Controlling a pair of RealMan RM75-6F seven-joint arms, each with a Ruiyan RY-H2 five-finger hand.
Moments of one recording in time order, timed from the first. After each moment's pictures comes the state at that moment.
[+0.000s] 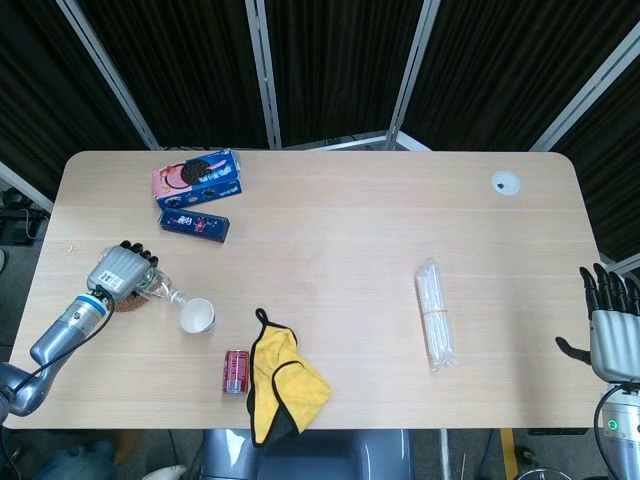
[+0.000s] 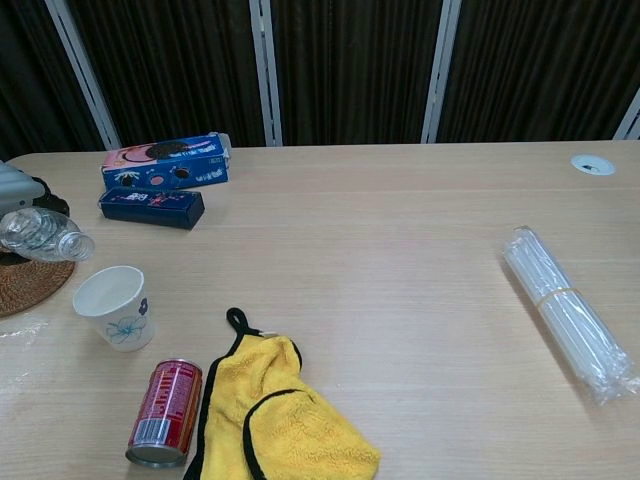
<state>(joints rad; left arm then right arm) -0.63 -1.47 0.04 -0.89 1.55 0.89 0.05 0.12 -1.18 0.16 -1.55 -1.30 1.44 -0.22</state>
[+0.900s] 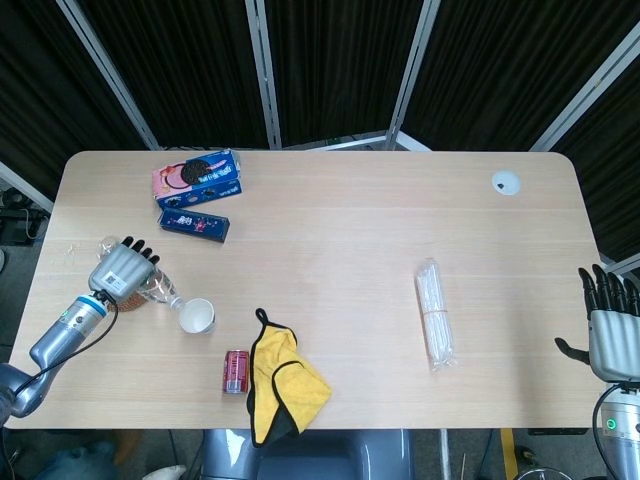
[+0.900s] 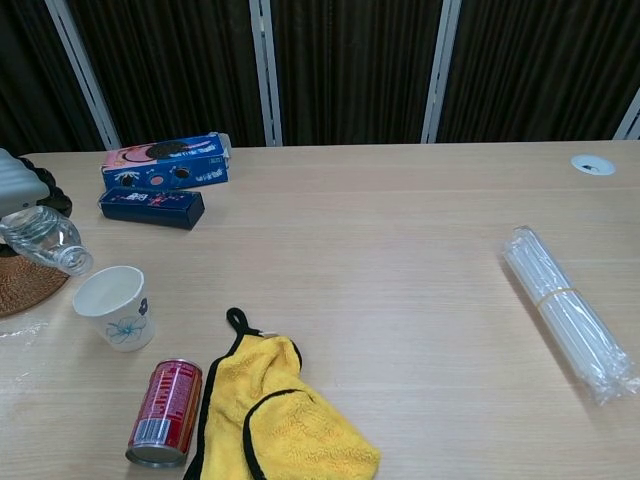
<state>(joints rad) -0.63 -1.51 0.06 -0.81 1.60 0.99 0.18 0.12 -1.18 0.16 -1.55 -1.29 1.44 -0.23</state>
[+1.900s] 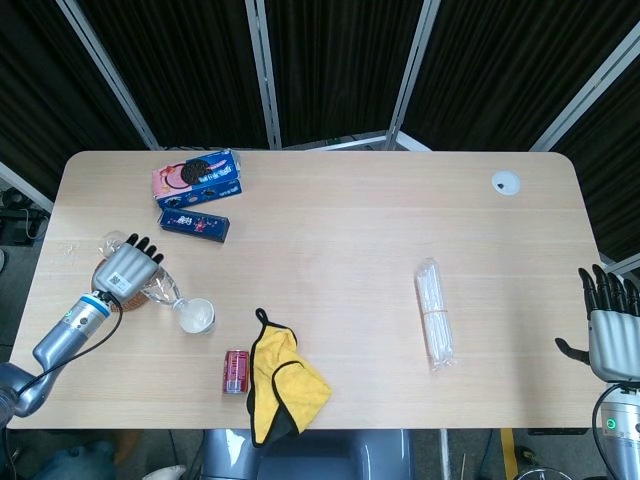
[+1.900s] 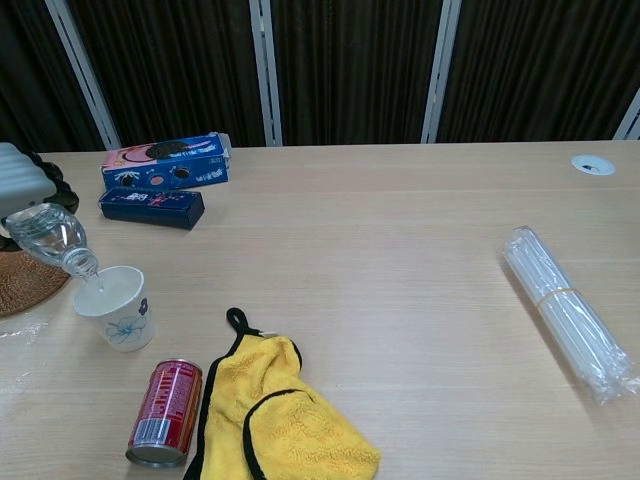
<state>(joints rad) -0.63 -1.52 0.06 -0.80 1.61 1.03 0.22 0.12 -1.18 0.15 -1.55 -1.29 1.44 -0.23</state>
